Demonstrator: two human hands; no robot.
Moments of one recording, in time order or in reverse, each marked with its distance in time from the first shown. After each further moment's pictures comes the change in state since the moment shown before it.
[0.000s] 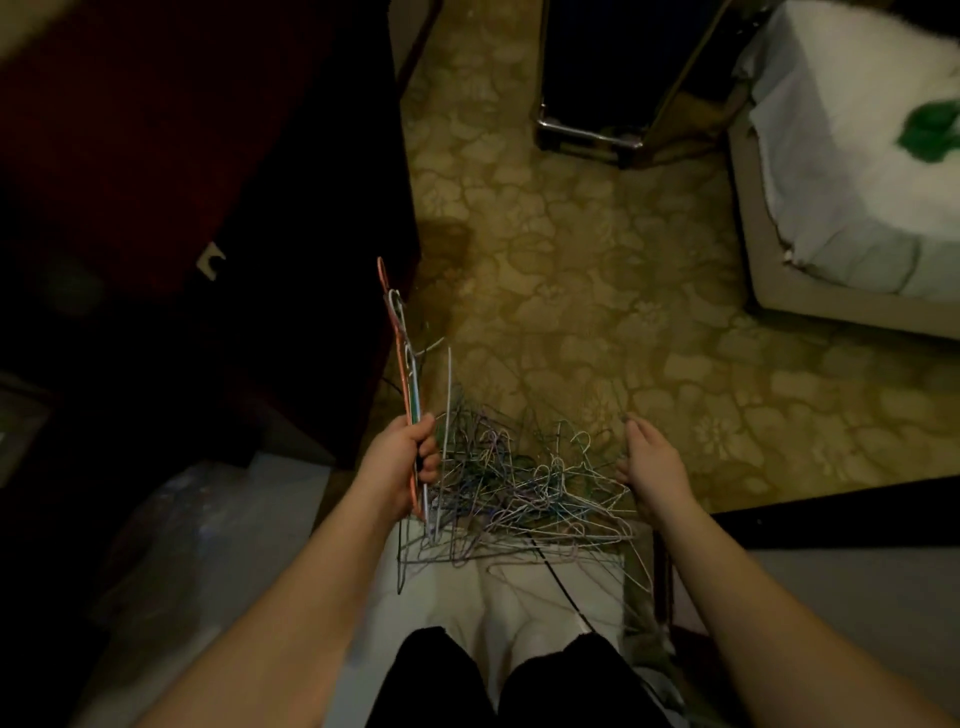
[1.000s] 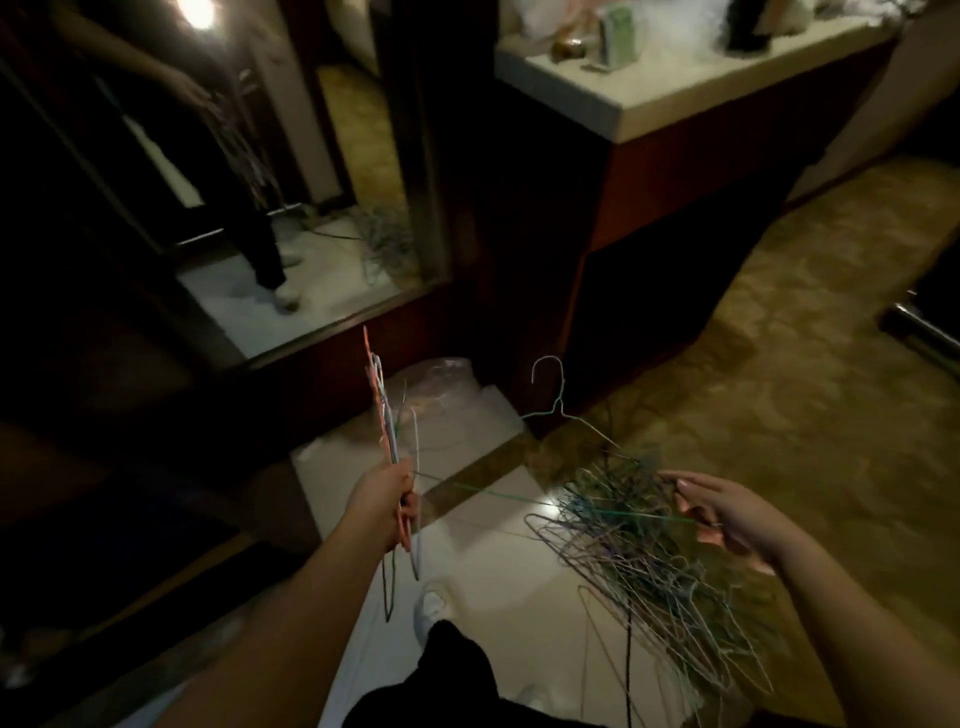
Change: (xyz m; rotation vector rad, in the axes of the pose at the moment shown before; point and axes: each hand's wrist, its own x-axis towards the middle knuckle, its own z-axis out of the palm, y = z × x) left_hand -0.356 -0.161 -0.163 -0.475 0.757 0.240; right_hand -0.218 -0.053 -0.011 -0.516 -1.052 -0.231
